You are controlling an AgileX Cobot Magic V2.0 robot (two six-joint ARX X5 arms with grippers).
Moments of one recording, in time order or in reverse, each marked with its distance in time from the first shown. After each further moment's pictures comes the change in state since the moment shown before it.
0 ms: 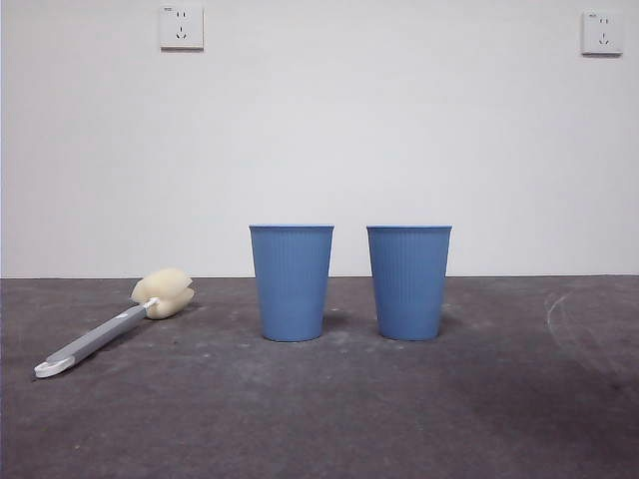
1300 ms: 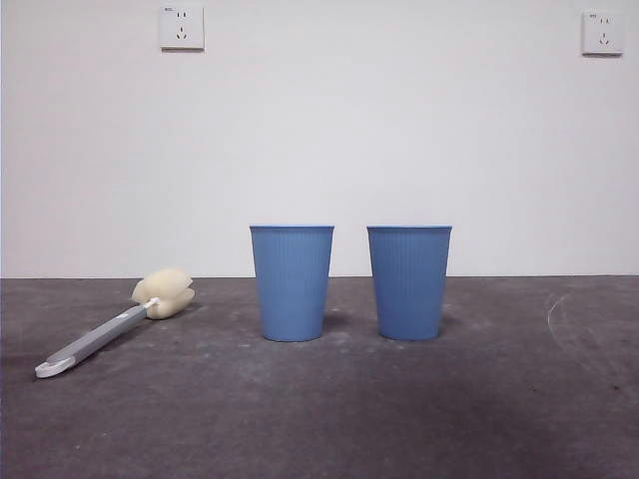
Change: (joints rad) left arm 0.000 0.171 0.574 -0.497 0.466 -0.019; right arm 0.000 0.188 0.560 -0.415 -0.317 0.139
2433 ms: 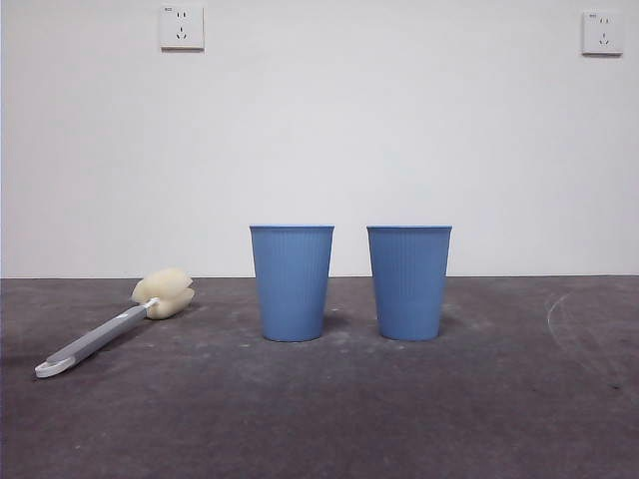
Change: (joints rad) left arm -0.032 0.184 0.234 -0.389 0.080 0.170; right arm 0.000 0.346 0.446 -0.557 -0.119 -0.298
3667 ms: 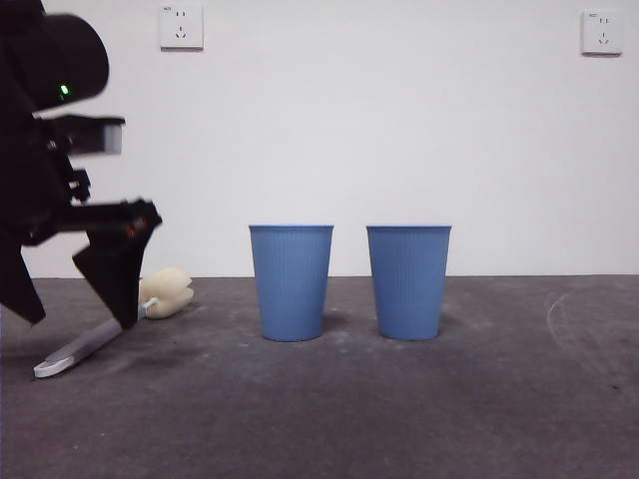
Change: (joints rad) left arm -0.279 0.878 0.012 0.616 -0.595 -0.058; right arm 0.000 0.073 0.000 0.000 -0.001 -0.007
